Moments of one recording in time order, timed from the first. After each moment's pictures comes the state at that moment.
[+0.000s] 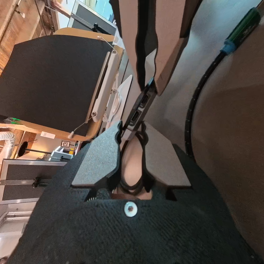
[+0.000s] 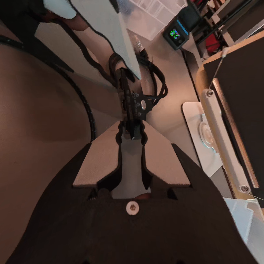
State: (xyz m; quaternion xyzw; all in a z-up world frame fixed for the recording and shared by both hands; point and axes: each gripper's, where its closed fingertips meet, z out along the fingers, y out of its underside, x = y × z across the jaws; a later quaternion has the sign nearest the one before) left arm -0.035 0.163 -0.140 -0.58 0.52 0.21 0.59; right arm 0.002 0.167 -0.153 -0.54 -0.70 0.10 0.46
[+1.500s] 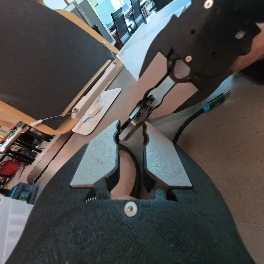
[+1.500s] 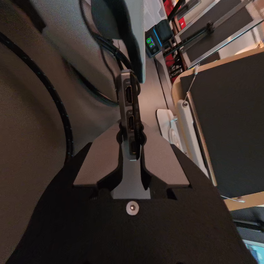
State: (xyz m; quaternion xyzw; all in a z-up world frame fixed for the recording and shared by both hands) left arm -0.020 0.156 -0.126 -0.66 0.42 0.00 0.62; right arm -0.016 0.190 -0.155 -0.48 -0.68 -0.01 0.56
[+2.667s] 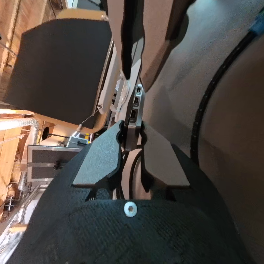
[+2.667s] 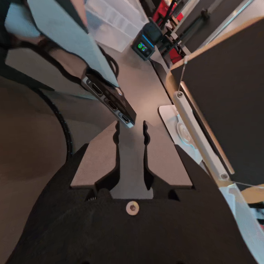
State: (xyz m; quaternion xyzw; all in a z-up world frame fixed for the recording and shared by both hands) left arm -0.040 0.175 -0.143 -0.60 0.49 0.29 0.57; right arm -0.001 0.192 -0.136 -0.53 -0.64 0.08 0.55
